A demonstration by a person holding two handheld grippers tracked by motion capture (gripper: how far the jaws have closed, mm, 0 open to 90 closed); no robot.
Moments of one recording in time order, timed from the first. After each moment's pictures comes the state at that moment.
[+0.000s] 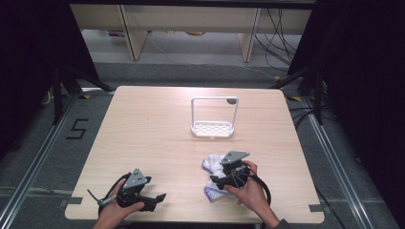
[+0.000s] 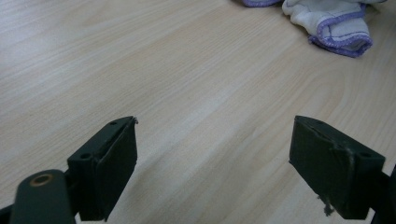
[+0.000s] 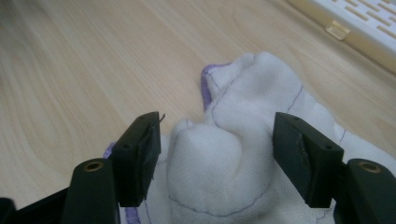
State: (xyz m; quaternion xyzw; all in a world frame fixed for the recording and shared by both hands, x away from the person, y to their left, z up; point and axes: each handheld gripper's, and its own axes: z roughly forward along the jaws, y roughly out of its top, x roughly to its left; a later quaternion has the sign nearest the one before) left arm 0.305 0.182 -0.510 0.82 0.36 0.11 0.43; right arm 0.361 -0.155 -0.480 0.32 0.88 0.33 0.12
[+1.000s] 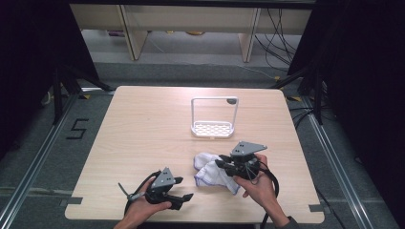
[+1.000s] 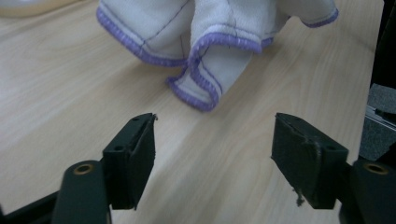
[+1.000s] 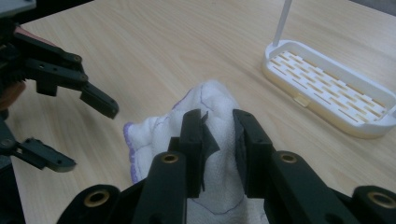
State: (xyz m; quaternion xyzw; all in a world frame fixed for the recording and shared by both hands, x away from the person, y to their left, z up) left arm 0.317 0.104 -0.508 0.83 0.28 0.08 0.47; right arm 0.355 -0.171 -0.429 0.32 0.84 0.43 0.13
